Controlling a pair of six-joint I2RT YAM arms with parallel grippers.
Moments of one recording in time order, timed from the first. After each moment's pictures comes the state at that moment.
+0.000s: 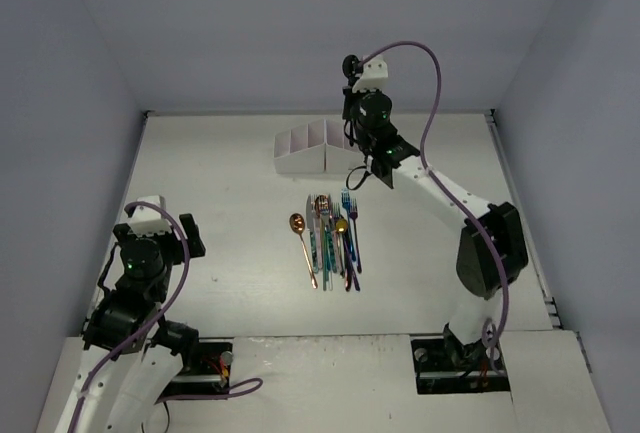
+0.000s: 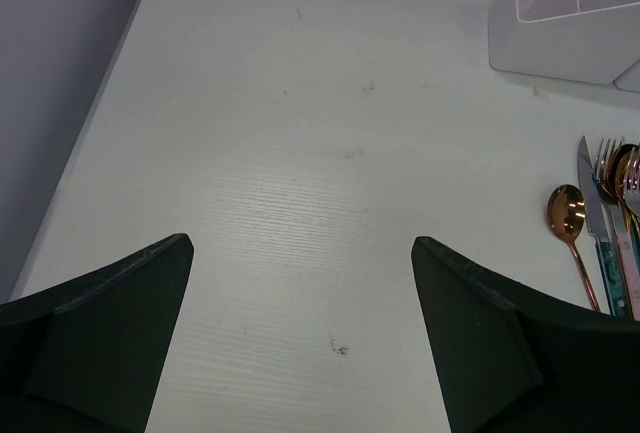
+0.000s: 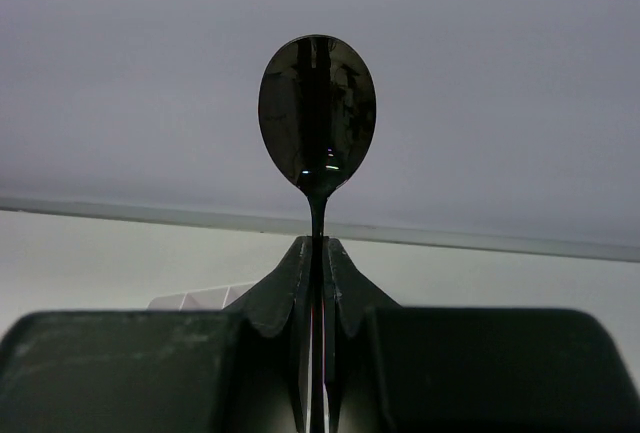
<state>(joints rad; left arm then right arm) -0.29 0.40 0.68 -0.63 -0.39 -0.19 0.54 1.76 1.45 0.35 0.40 0.04</state>
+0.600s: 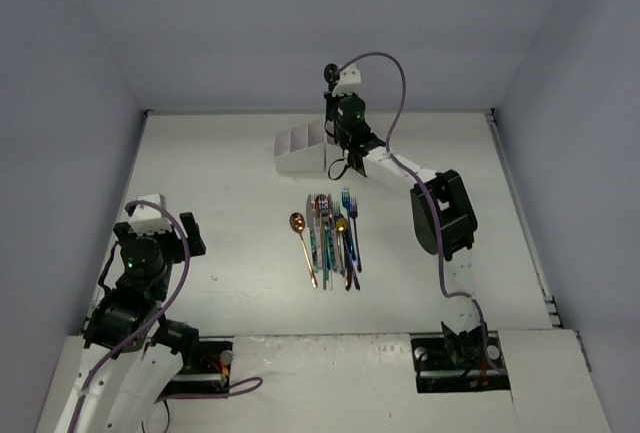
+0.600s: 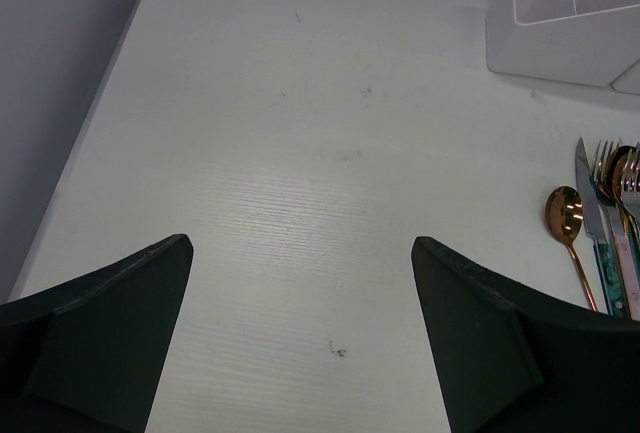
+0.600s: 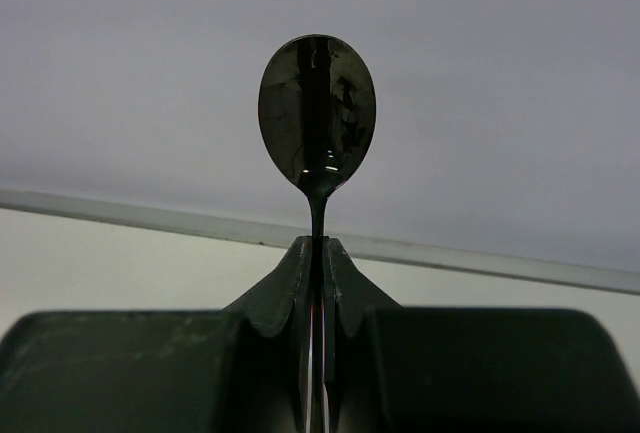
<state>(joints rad) -0.29 0.40 0.68 -0.63 -0.39 -0.19 0.51 2.18 1.67 0.54 0.33 0.01</state>
